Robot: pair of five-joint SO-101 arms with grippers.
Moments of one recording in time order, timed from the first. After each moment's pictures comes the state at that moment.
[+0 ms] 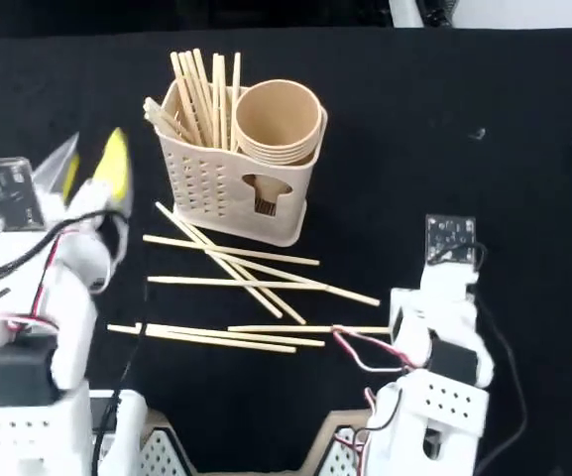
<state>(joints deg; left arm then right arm) -7.1 -71.6 41.5 48.8 1.9 19.3 -74.9 82.6 55.0 16.8</state>
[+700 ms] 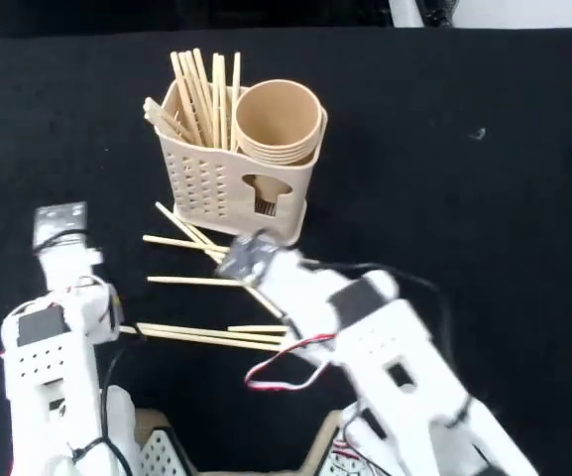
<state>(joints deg) -24.1 -58.8 72.3 58.3 -10.4 -32.0 -41.8 59.8 69.9 32.1</state>
